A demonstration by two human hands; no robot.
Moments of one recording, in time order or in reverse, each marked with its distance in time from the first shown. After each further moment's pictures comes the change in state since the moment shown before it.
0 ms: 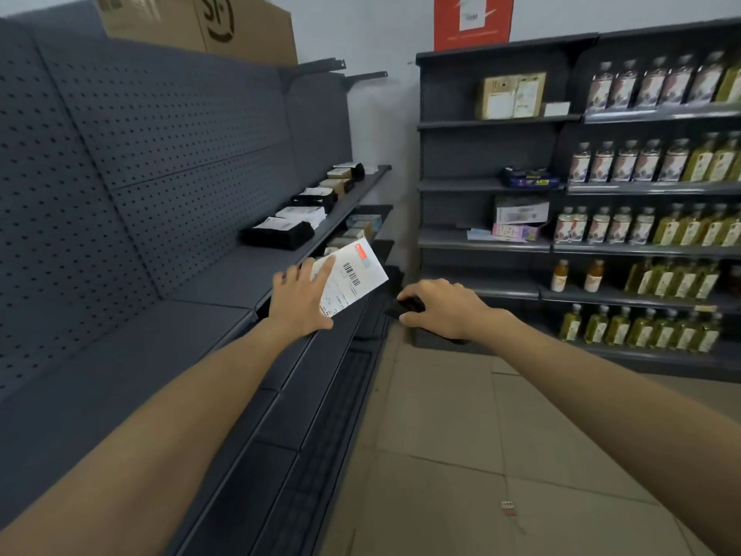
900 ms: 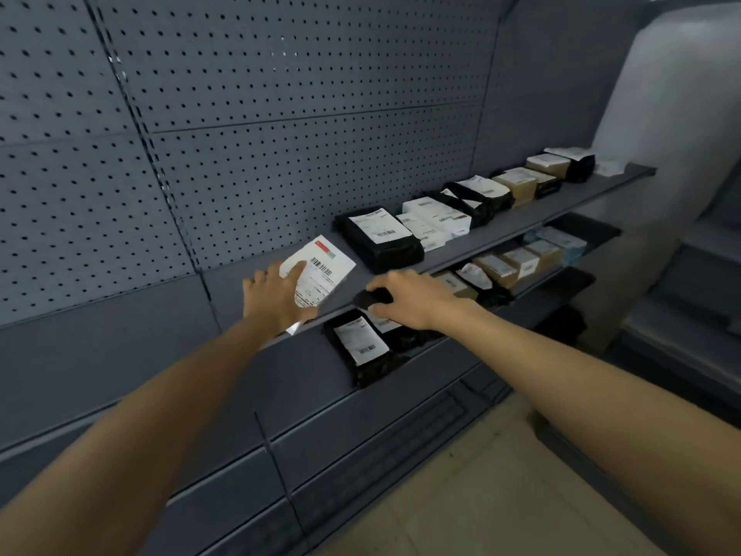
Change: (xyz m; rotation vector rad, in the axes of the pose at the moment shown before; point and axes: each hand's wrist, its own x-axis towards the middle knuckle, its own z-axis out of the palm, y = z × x) left_hand 0.241 -0.128 0.181 0.057 -0.308 -0.861; right_hand 0.508 0.035 0.046 -0.017 -0.288 -0.732
